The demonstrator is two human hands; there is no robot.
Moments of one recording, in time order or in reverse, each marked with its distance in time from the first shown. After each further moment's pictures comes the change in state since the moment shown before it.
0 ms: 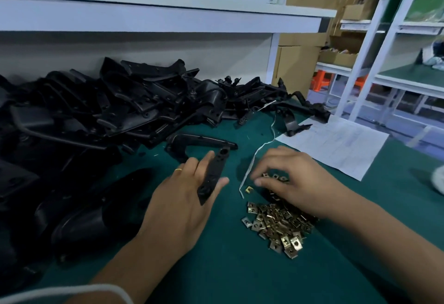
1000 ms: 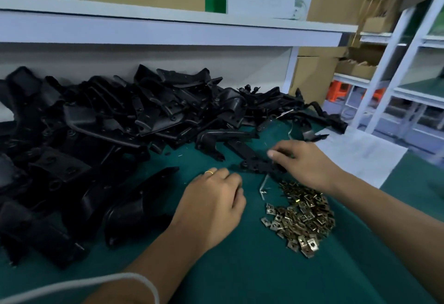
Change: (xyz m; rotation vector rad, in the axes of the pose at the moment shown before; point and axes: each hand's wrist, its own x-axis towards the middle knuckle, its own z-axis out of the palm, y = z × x) left_hand -0.001 -0.007 0.009 0.139 0.025 0.171; right_hand 0.048 0.015 0.001 0.005 0.002 0.342
